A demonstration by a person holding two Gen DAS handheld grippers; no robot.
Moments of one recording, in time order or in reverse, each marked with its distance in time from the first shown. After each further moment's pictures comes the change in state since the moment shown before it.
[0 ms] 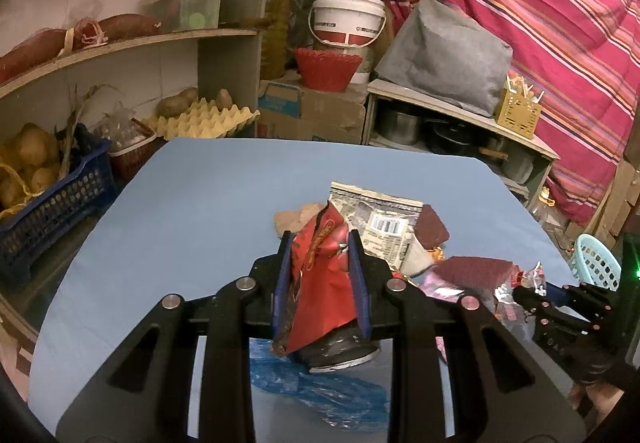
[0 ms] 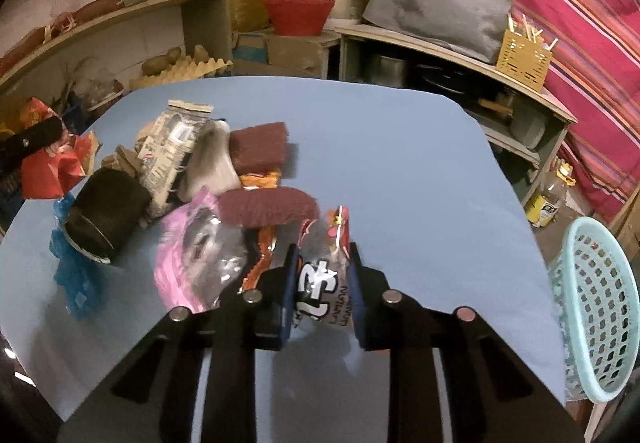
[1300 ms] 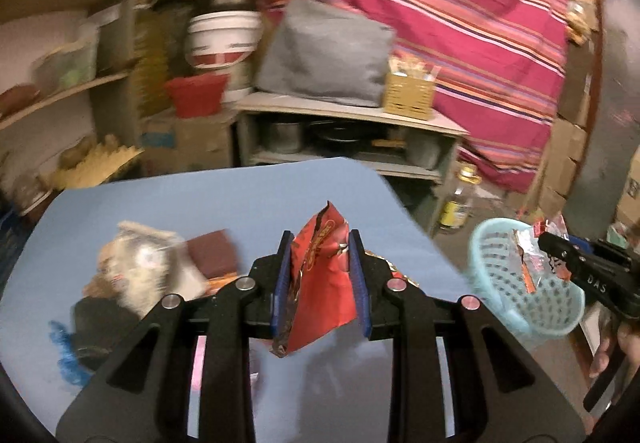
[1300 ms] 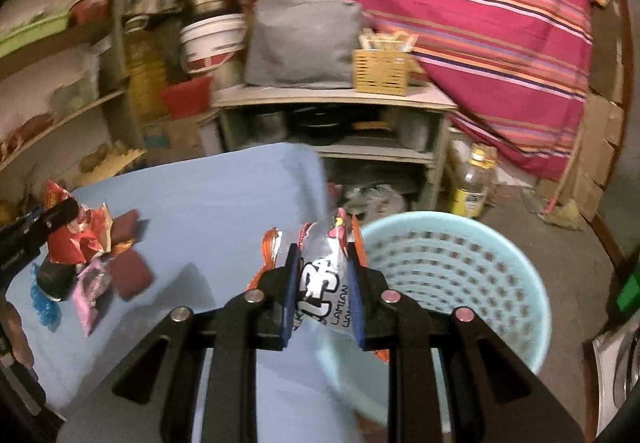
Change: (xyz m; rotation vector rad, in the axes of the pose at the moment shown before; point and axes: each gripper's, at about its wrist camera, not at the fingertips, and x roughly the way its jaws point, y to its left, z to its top) left arm -0.007 -0.215 -0.003 0.189 -0.043 -0.245; right arm -0.099 -0.223 -0.031 0.269 -0.191 -0.150
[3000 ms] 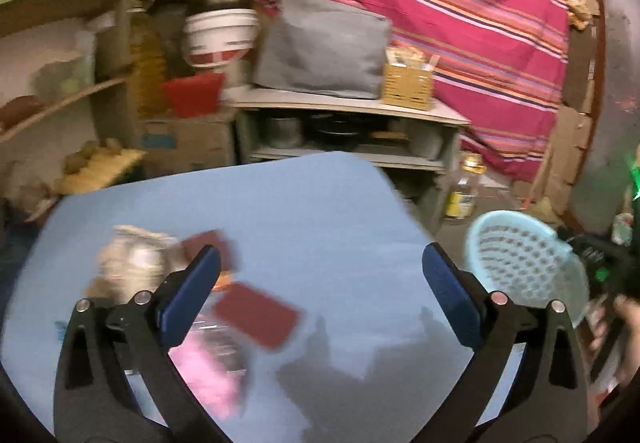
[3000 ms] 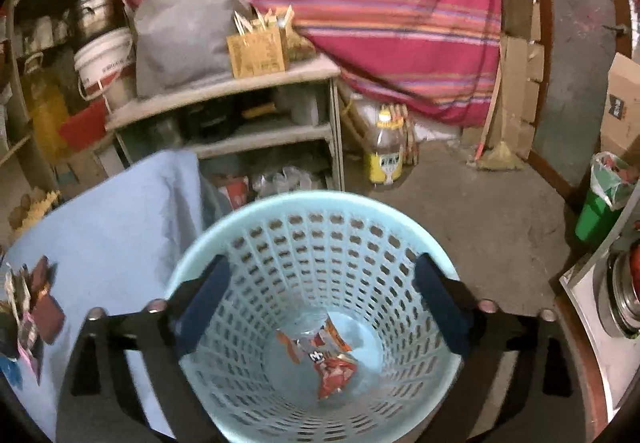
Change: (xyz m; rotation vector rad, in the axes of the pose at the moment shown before) left arm -0.008 0.000 0.001 0.017 0.031 0.079; right arm 0.025 -0.078 -0.007 0.209 0.037 -0.251
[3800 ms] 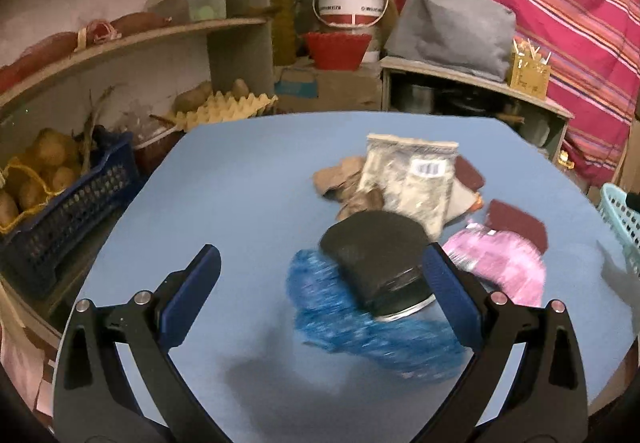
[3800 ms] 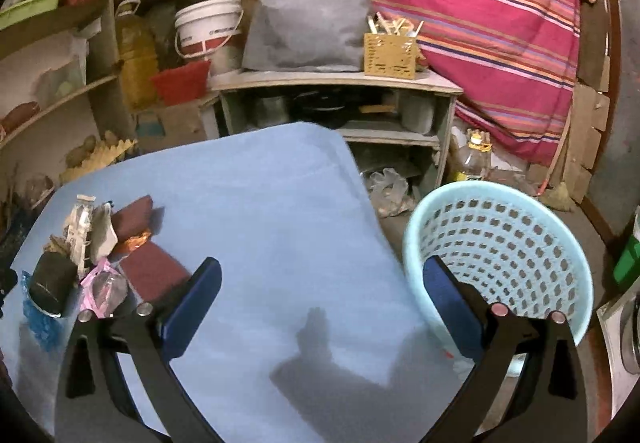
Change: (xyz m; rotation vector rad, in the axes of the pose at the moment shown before) left arm -0.025 0.228 -0.088 -0.109 0.081 0.234; right arm -0.047 0.181 -0.064 -0.197 -0.007 0.185
